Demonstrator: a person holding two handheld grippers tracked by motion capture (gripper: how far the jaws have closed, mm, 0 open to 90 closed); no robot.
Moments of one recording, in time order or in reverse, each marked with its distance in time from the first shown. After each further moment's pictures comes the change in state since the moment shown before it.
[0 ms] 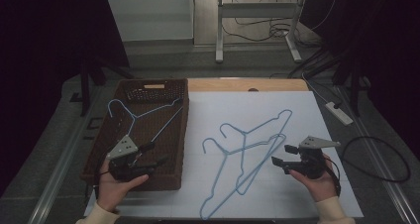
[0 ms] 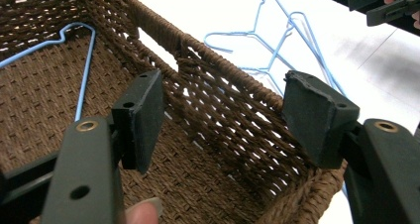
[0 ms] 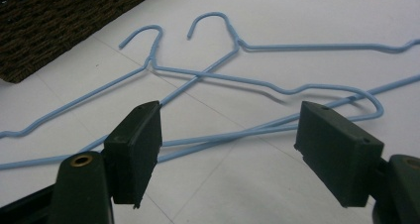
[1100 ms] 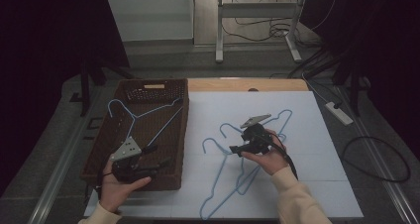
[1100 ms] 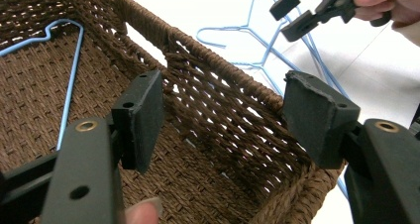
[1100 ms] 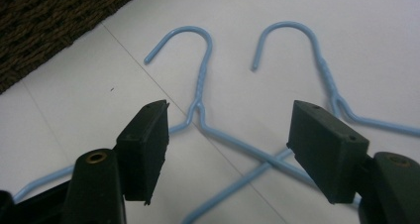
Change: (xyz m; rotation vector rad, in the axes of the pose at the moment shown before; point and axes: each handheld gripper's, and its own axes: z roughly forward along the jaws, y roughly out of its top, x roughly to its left) left arm -0.004 -0.003 0.006 0.017 -0.013 0.019; right arm 0.056 0.076 0.118 0.280 0.049 -0.132
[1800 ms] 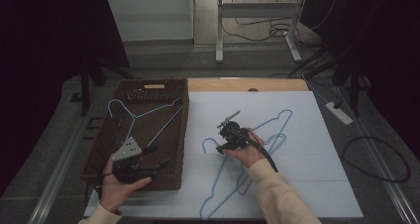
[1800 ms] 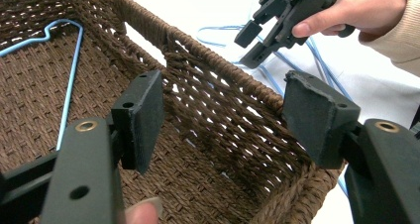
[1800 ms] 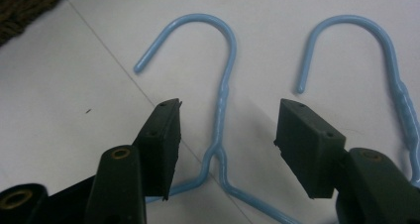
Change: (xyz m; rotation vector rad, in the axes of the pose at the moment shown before) left arm 0.000 0.000 0.000 0.000 0.001 0.005; right arm 0.017 0.031 0.061 0.203 -0.041 -0.039
